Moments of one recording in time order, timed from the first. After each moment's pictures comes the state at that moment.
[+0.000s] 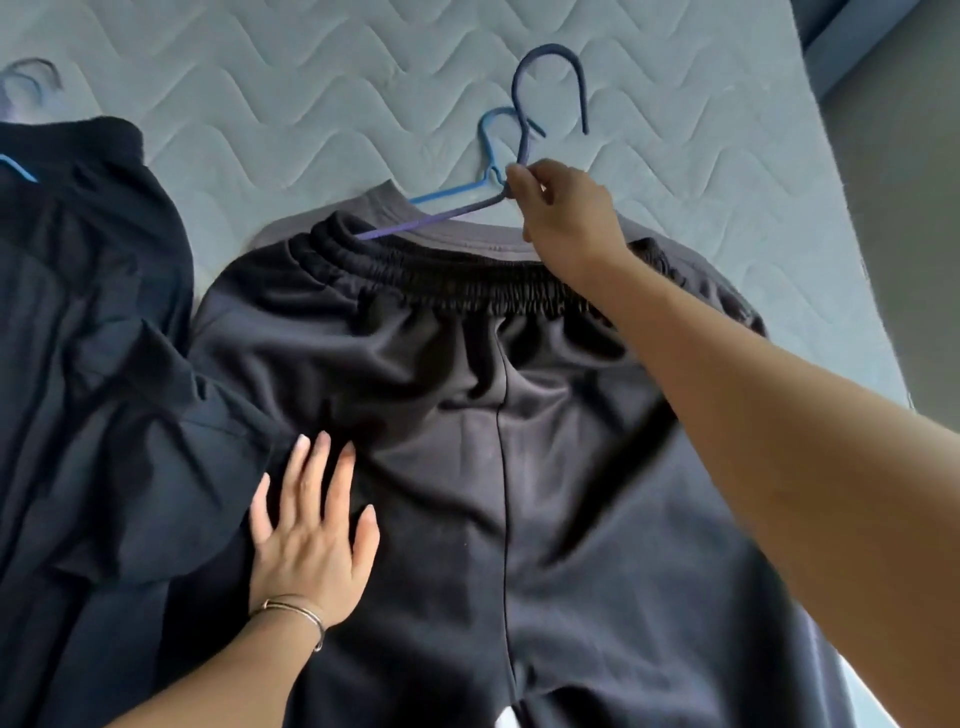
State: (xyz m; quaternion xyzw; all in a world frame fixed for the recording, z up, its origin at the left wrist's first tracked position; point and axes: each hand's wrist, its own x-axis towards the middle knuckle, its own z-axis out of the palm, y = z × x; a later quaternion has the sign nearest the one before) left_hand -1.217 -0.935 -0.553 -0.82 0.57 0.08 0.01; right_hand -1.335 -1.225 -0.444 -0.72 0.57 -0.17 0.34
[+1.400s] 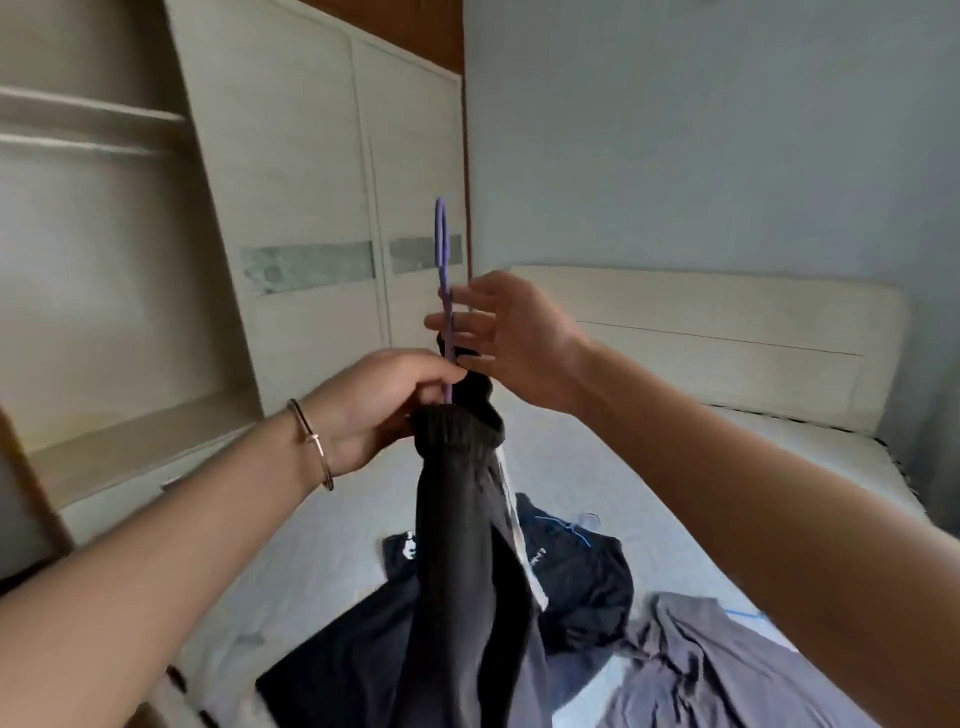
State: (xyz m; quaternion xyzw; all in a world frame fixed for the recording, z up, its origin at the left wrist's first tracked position) left_hand -1.181 -0.512 0.196 -0.71 0.31 0.22 -0.59; right_hand -1.219 -0.642 0.217 -0.64 0.03 -0.12 0.76
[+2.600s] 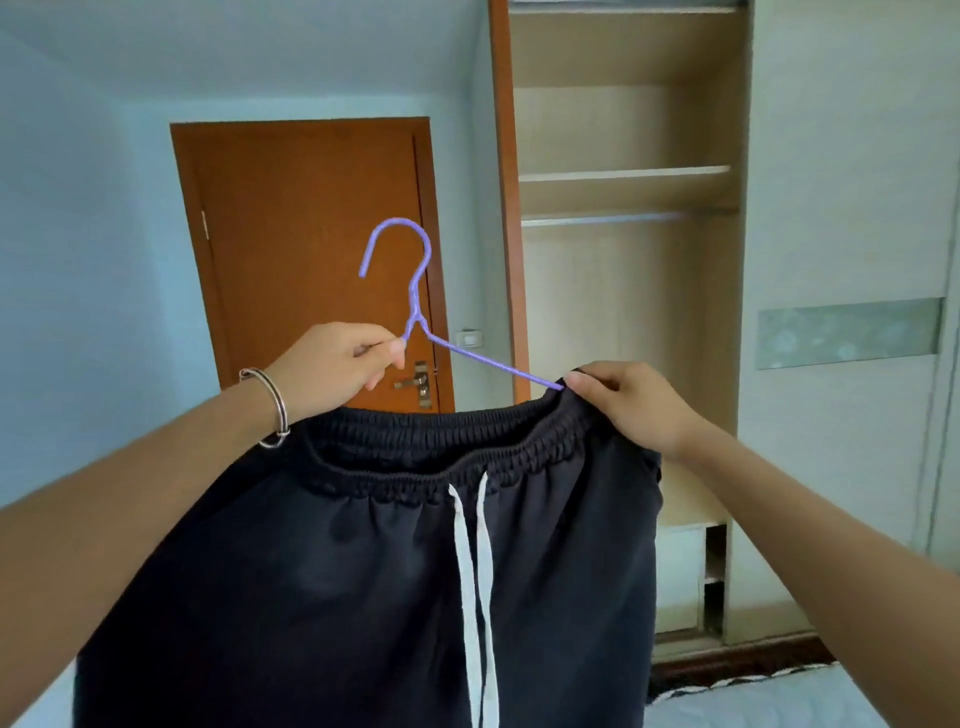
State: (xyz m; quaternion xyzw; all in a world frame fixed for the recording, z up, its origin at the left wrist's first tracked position) left_hand -0.761 0.072 0.255 -0.94 0.09 -0.30 -0.16; right_hand -0.670 -0.194 0.199 -0.85 -0.30 -0.18 0.40
